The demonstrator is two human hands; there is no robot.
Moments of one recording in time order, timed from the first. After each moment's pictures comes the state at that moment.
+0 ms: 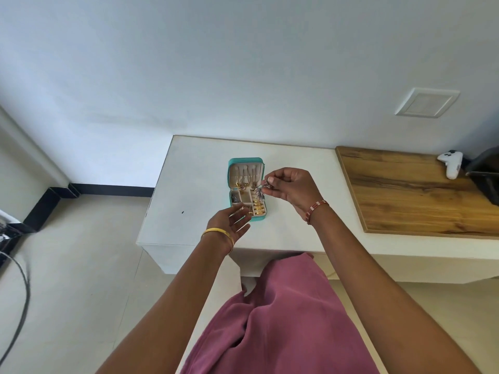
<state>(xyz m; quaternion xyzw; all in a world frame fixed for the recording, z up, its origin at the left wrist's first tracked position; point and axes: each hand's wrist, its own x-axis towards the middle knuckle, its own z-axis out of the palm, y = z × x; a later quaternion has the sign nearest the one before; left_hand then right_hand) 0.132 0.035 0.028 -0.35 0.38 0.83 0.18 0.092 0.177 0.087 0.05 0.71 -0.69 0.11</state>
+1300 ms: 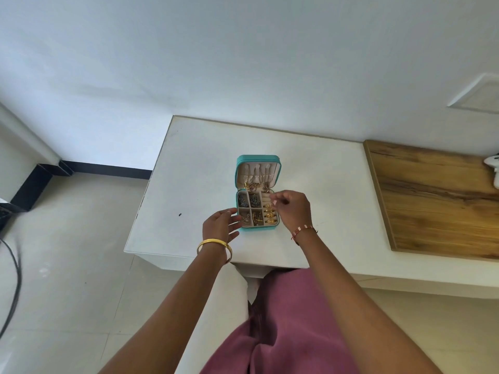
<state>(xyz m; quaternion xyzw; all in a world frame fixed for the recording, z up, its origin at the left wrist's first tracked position) 0.083 0.021 -0.034 -0.41 0.53 0.74 0.09 0.035 0.159 -0.024 0.11 0.88 -0.47 0.06</state>
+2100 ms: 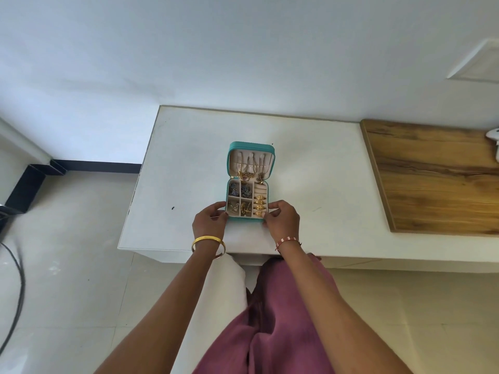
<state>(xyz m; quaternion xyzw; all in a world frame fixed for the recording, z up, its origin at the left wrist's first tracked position) 0.089 0.016 -0.059 -0.29 0.77 0.56 0.07 0.069 0.154 -0.065 0.20 0.86 -0.46 0.09</state>
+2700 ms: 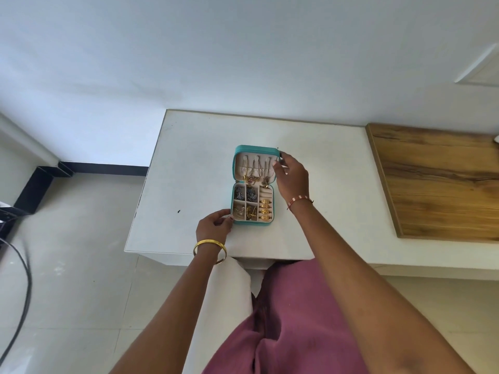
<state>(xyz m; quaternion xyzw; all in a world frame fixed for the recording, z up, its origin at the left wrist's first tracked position) 0.091 0.008 -0.066 -0.31 0.73 0.61 0.09 -0.004 0.153 -0.017 0.08 0.88 -0.46 -0.02</state>
